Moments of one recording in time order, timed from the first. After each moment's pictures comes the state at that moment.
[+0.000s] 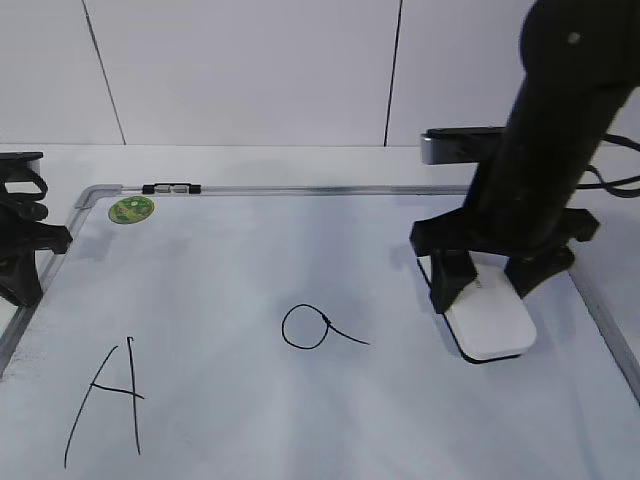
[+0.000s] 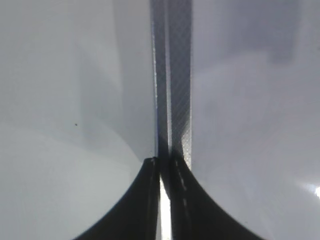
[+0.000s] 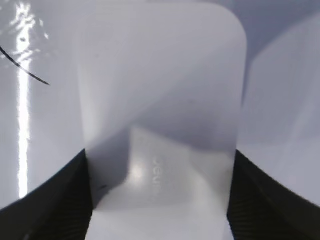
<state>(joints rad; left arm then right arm) -0.05 1.93 -1.21 -0.10 0.87 0.03 0.41 1.75 -1.28 0.06 1.14 0.13</state>
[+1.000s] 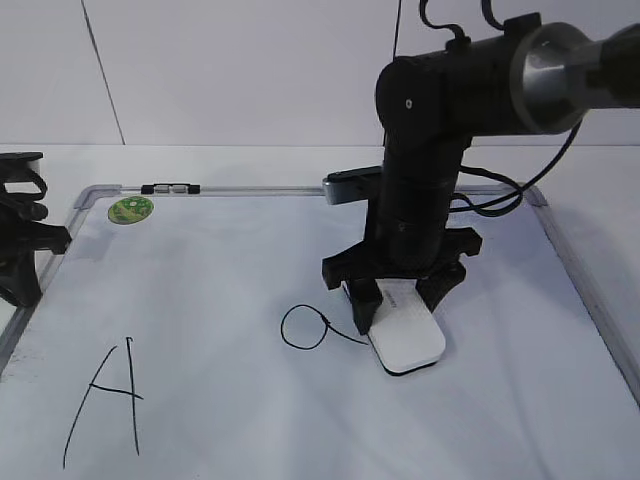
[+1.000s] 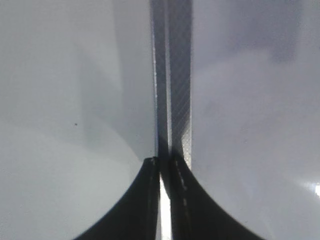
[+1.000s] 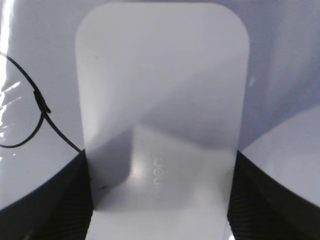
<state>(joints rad) -0.05 1.94 -1.21 -0.10 0.89 0.03 0.56 2.07 -1.53 0.04 1.13 0.14</state>
